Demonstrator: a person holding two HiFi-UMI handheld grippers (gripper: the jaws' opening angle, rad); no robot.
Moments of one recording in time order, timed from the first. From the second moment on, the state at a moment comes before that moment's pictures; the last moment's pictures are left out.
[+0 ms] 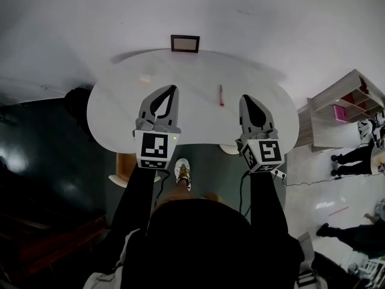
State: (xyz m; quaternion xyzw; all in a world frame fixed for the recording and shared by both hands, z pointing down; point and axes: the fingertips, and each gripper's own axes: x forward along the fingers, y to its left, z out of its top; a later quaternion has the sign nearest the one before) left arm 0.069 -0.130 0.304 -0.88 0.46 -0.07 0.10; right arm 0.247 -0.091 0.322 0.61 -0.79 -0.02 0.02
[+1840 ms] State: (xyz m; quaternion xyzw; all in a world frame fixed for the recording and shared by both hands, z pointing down) left arm 0.117 -0.278 0.325 -0.90 0.42 -0.09 0.09; right arm 0.288 -0.249 0.345 0.65 -0.76 0.00 0.03
